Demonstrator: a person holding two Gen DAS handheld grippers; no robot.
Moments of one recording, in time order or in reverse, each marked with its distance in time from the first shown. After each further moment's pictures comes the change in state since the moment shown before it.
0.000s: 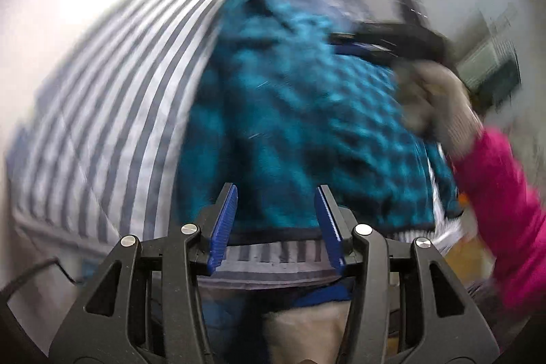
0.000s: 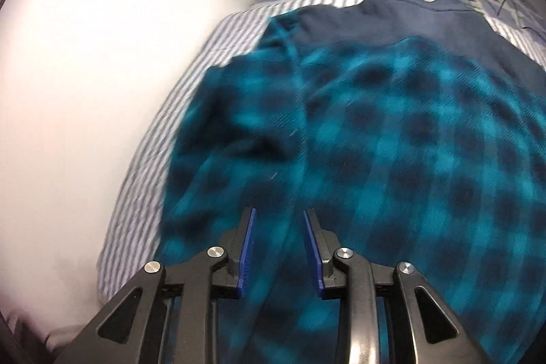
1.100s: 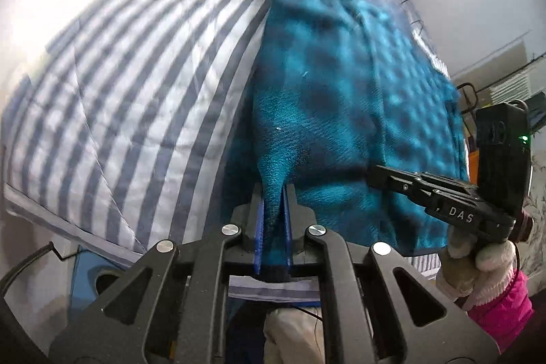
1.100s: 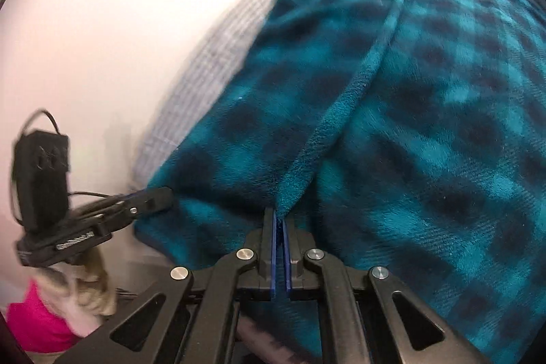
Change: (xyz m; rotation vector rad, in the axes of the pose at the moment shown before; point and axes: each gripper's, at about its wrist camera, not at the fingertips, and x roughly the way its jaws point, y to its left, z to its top) left arm 0.043 0.033 0.013 -0.123 0.070 0.102; right arm 0.024 0.072 -0.151 -0.129 0.174 0.063
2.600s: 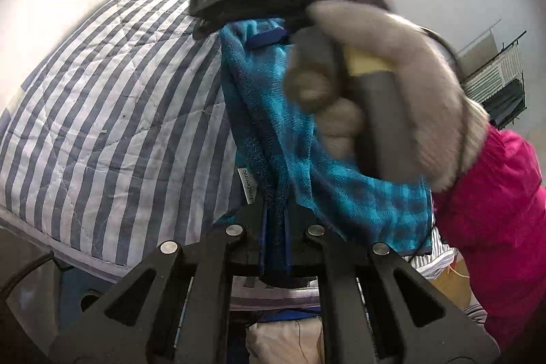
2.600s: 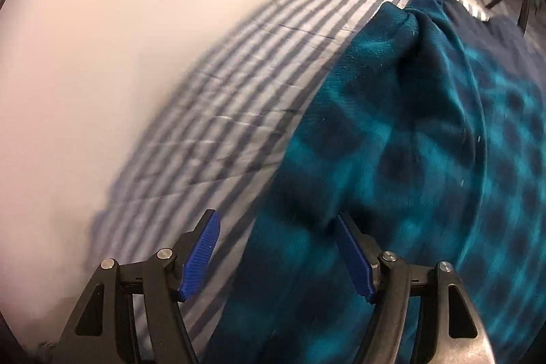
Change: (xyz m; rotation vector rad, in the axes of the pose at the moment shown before) left arm 0.003 -0.080 -0.001 0.108 -0.110 -0.095; right arm 0.098 0.071 0.196 -0.100 0.032 -0.297
